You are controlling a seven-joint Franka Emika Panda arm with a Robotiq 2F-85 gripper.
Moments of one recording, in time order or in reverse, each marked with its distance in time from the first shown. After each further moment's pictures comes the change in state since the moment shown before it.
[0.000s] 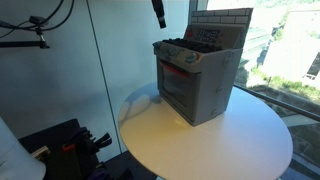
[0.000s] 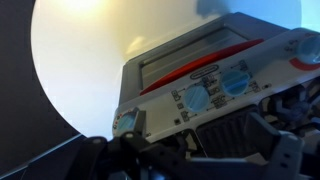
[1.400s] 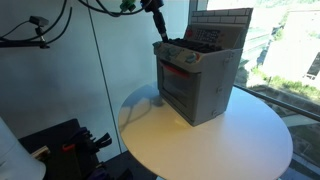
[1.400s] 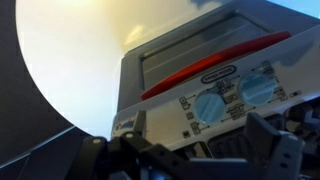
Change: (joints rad) arm 0.001 0.004 0.001 -0.155 -0.079 0.227 0.071
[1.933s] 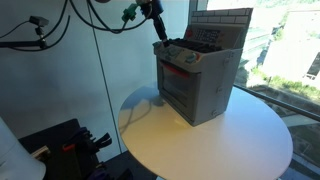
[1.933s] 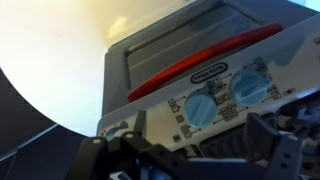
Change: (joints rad) arm 0.002 0.008 0.002 -0.077 0.002 0.179 0.028
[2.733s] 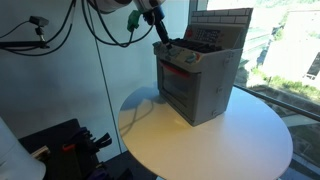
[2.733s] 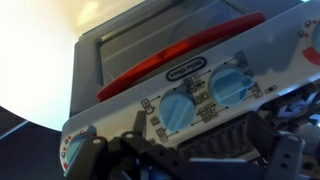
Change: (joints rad) arm 0.001 0.062 0.014 -0.026 0.000 0.197 0.008
